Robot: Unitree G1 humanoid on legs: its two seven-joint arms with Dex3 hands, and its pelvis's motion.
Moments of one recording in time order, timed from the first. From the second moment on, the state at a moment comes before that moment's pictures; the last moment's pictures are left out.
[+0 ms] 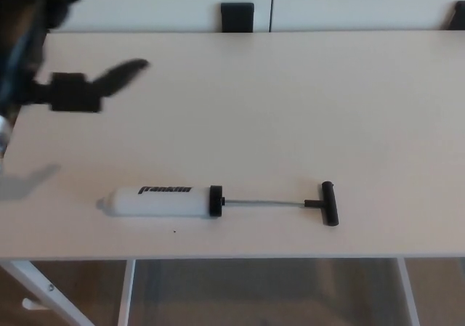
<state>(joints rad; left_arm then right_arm) -0.33 0.54 0.04 -0.34 -0.12 0.24 -0.22 0.31 -0.33 -0.37 0.25 0.24 0.25 0.23</state>
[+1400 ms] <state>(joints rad) -0.53 0.80 -0.63 -0.06 0.42 0.24 -0.37 0.27 -0.36 -0.35 0.19 0.24 0.27 0.23</state>
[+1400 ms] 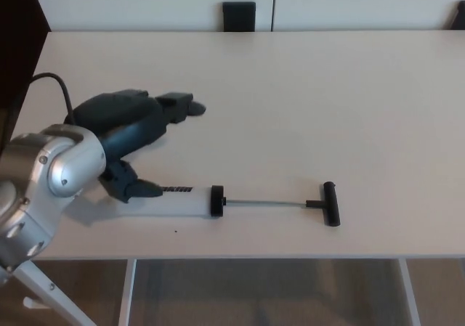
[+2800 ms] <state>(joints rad) -0.56 0.46 -0.83 0.32 0.90 0.24 -0.17 0.24 -0.39 -0.34 0.14 0.23 0.35 0.21</state>
